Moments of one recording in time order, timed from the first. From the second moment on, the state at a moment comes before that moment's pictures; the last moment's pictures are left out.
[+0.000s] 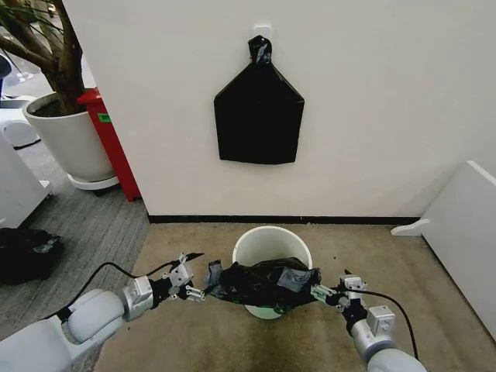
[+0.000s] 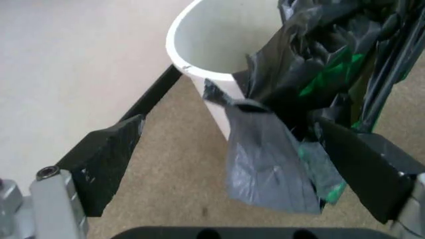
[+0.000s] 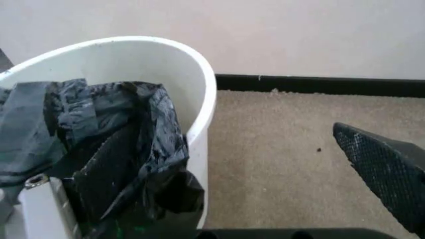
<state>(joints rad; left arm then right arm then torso) 1.12 -0.51 0.04 -1.89 -0.41 -0.06 0.27 -1.63 1.05 0.34 2.10 0.46 -0.16 0.26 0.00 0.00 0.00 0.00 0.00</state>
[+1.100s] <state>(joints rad) 0.98 -0.61 0.12 -1.78 -0.38 -0.07 0.26 -1.61 1.05 0.36 2.10 0.55 -0.18 0.30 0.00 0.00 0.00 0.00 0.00</state>
